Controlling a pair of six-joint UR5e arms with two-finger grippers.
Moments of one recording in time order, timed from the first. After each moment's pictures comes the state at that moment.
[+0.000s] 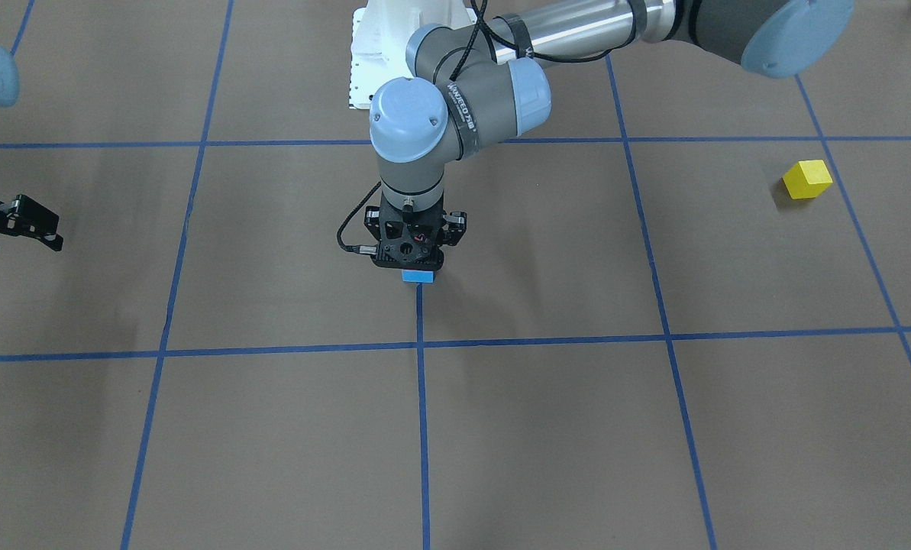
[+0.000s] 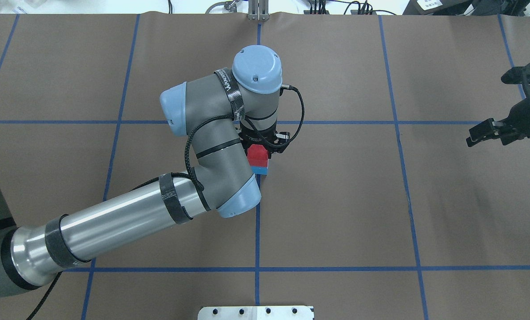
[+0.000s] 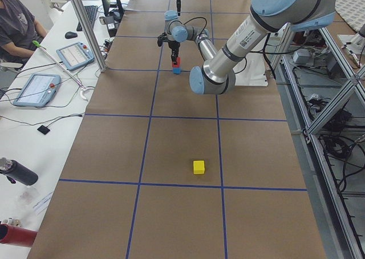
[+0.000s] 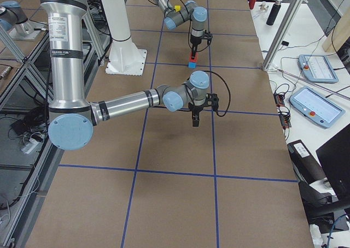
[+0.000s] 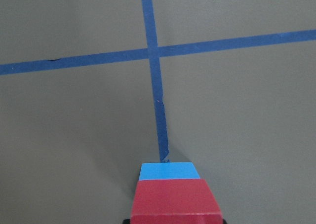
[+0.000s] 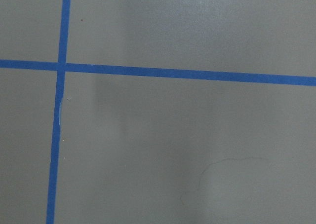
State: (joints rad) left arm -0.56 -2.58 -1.32 -1.51 -2.00 -1.04; right arm 1.09 -1.57 1.80 -1.31 2.28 0.62
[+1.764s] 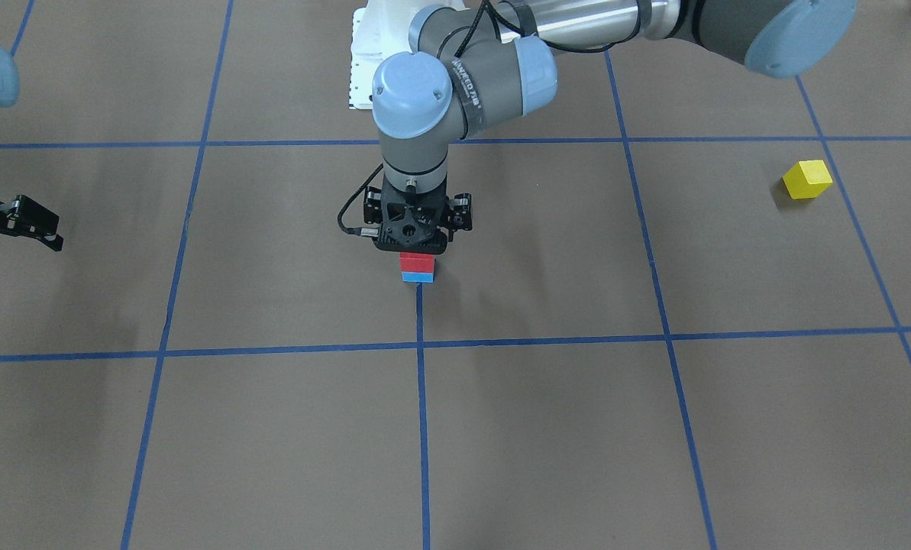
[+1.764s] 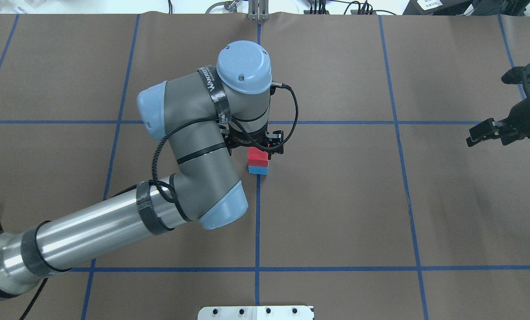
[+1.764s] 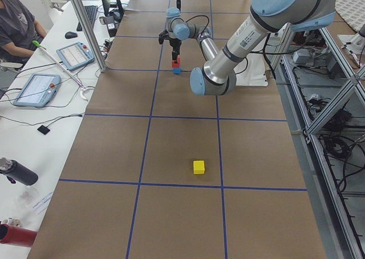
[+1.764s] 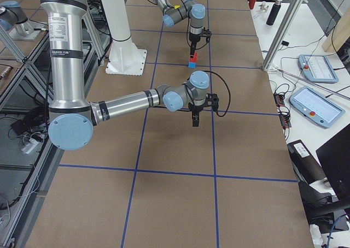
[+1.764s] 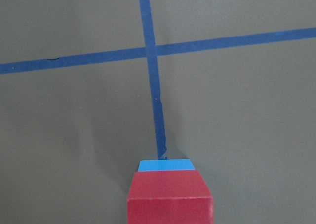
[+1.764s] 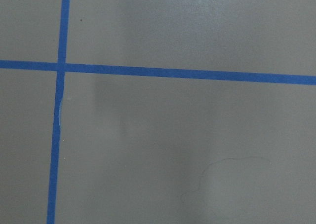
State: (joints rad) left arm -0.57 -2.47 -1.57 -1.37 -1.98 -1.03; right arm 1.09 -1.57 1.80 -1.31 2.28 0.62
